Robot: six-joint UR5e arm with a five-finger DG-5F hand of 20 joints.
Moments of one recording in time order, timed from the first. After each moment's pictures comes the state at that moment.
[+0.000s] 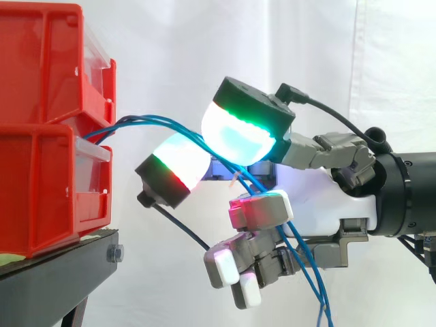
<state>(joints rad) 0.10 -2.36 -1.10 -2.85 -1.50 -0.03</state>
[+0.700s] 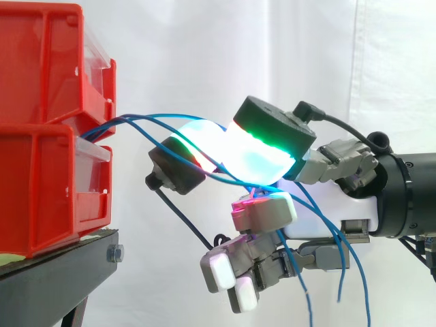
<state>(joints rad) 0.10 -2.36 -1.10 -2.85 -1.50 -0.03</state>
